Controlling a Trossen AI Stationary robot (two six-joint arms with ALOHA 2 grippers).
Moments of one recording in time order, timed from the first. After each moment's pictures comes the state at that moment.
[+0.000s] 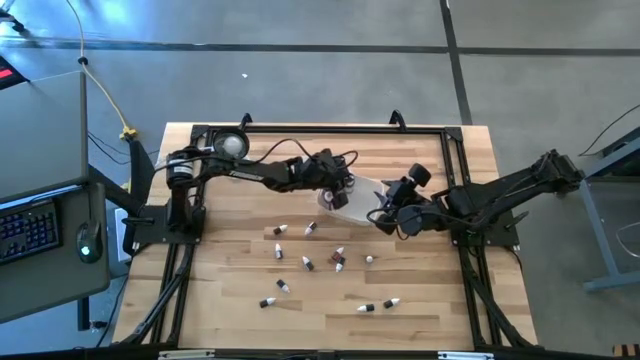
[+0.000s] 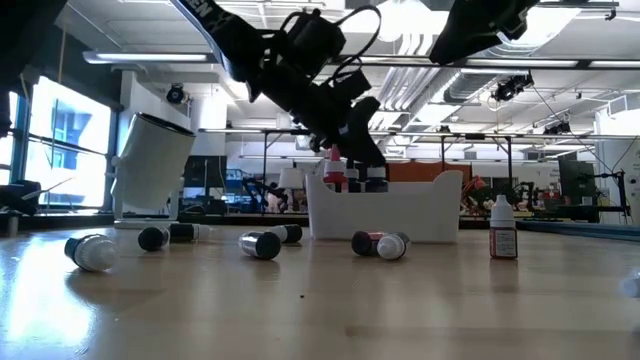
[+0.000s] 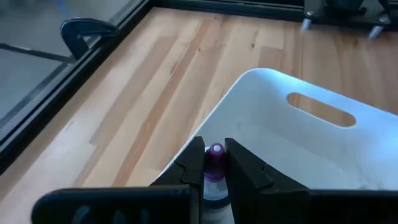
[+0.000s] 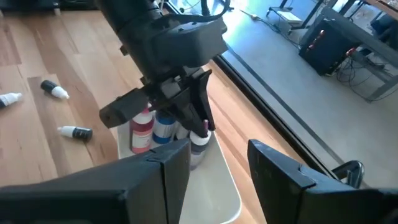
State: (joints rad) left arm 0.19 1.91 1.24 0.19 -0.14 0.00; right arm 0.31 1.18 0.97 -0.62 0.88 0.45
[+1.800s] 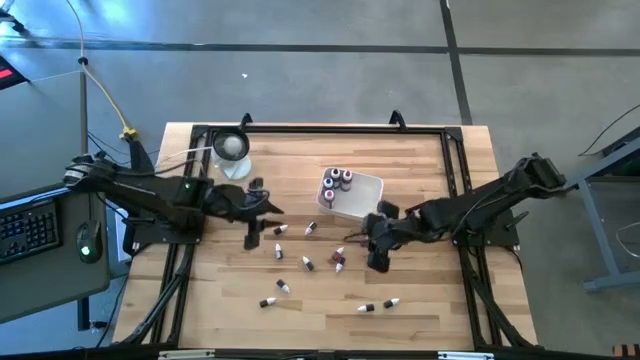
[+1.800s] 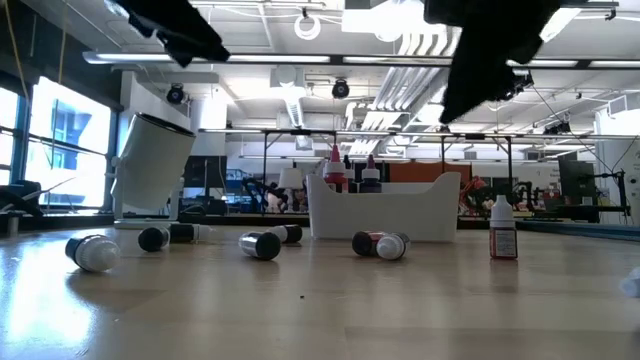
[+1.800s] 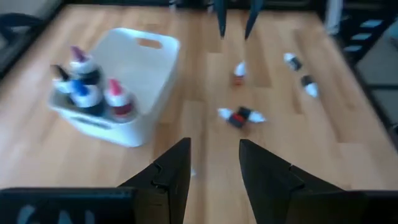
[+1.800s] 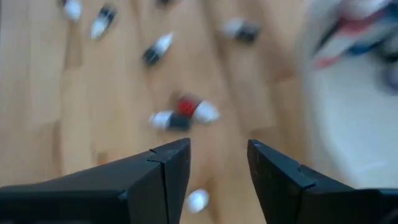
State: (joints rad) left arm -0.18 0.98 0.77 -0.29 -0.17 -0.13; right arm 0.32 1.42 0.97 -0.49 0.21 0.54
